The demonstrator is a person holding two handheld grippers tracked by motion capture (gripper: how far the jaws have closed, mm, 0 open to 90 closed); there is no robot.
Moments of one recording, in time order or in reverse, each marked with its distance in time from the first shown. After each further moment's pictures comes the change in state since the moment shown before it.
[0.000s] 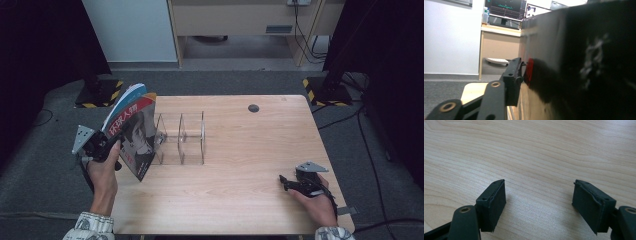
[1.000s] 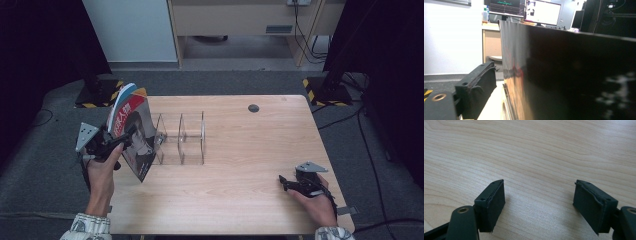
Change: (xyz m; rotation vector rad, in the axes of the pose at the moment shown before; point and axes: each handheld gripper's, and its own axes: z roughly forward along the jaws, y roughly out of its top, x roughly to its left) left arm -0.008 0.006 0.001 0.043 0.004 0.053; right arm 0.001 0.000 0.000 0.006 0.001 0.005
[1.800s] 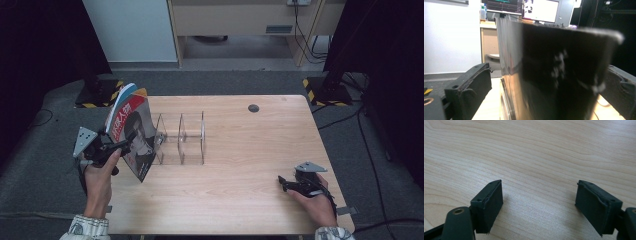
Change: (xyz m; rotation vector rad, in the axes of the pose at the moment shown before) left arm -0.007 -0.003 -0.014 0.027 -0.007 0.019; right arm 0.001 0.001 0.001 0.006 0.003 -0.008
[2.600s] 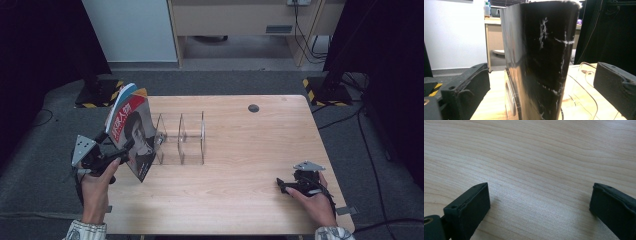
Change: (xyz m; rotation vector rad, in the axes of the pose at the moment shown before) left arm -0.006 -0.005 -0.021 0.026 0.034 0.013; right arm 0.000 0.001 0.003 0.042 -0.001 0.002
